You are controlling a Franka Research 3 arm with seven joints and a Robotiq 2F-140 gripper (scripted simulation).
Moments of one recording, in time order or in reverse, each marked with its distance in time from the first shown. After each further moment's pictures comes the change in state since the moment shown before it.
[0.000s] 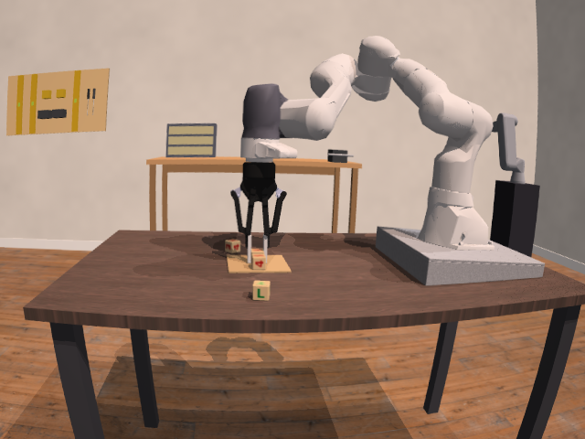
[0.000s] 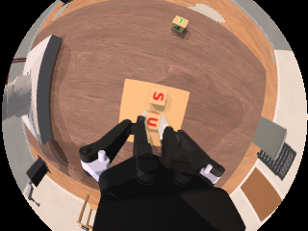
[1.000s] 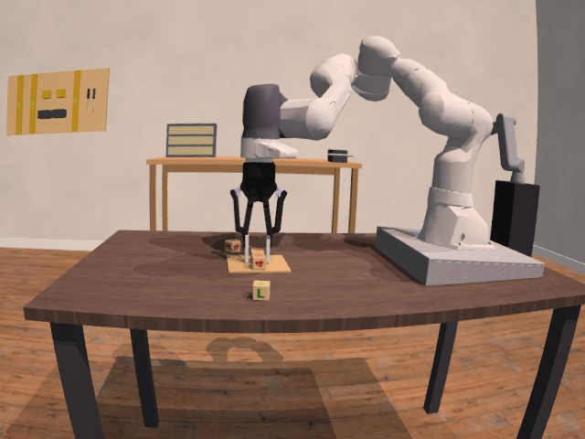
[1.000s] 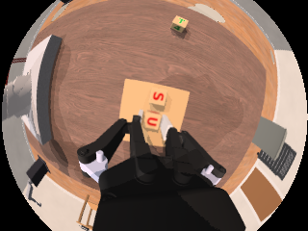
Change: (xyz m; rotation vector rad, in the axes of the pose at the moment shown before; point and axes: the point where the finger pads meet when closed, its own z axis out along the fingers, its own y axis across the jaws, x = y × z) arm 0.000 0.000 0.000 0.000 0.000 0.000
